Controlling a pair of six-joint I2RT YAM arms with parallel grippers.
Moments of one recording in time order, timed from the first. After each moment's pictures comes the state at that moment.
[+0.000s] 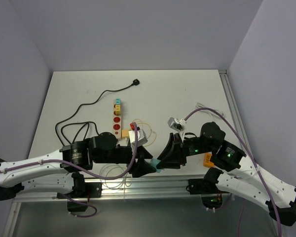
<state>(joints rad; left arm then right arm) -1.34 0.93 0.95 -0.30 0.15 -0.36 0.87 0.63 0.72 -0.21 -0.83 0.54</state>
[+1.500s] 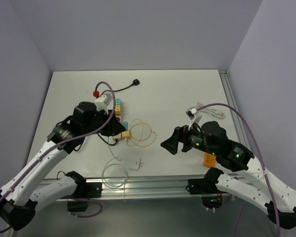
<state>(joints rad) -0.63 0.90 0.97 -0.58 0.25 -0.50 0.83 0.62 0.82 -0.60 -0.13 0.58</state>
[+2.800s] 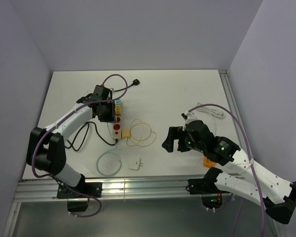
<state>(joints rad) -0.37 1.56 1.14 -0.62 0.05 -0.35 0.81 0.74 0.76 -0.72 0.05 0.67</state>
